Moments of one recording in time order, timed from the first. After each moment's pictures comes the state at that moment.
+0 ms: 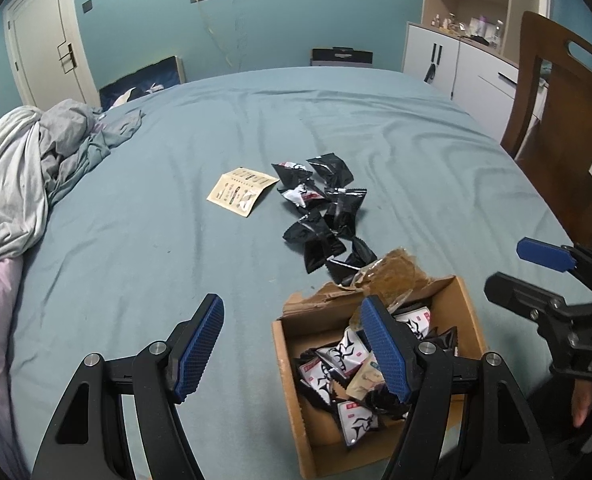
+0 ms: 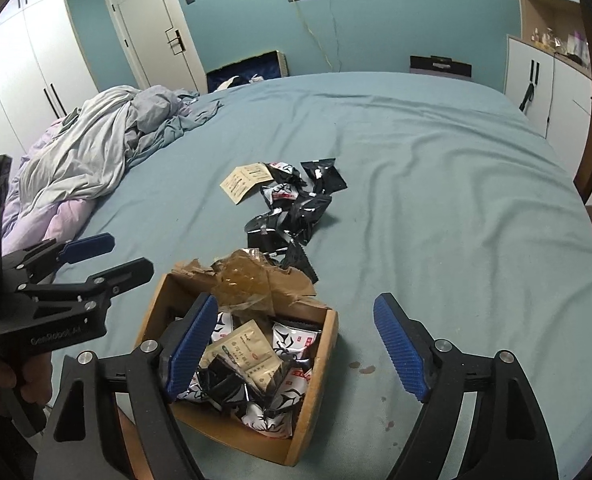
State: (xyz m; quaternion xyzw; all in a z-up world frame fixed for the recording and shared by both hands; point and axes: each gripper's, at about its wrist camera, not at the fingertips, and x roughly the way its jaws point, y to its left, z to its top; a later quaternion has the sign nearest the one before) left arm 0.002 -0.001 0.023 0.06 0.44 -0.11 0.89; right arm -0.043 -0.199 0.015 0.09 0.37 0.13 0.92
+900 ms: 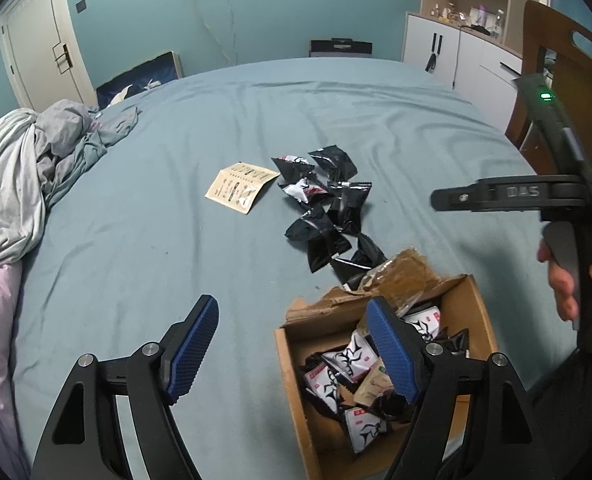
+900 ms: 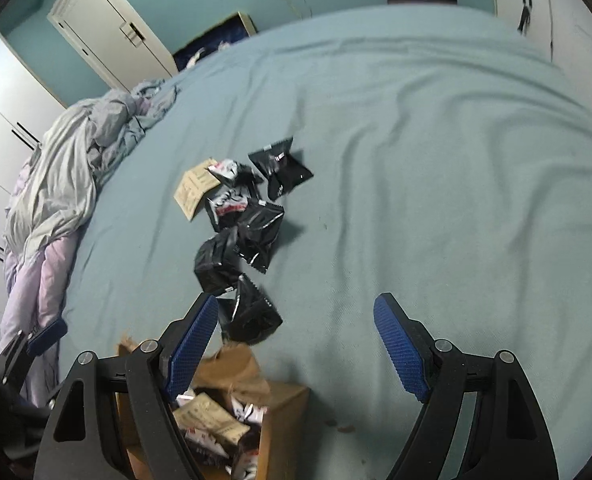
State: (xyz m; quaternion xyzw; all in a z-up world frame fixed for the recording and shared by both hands) left arm 0.017 -0.003 0.016 0.08 0.45 -0.10 0.88; right arm 0.087 -0.250 -0.010 0.17 0.47 0.14 0.85
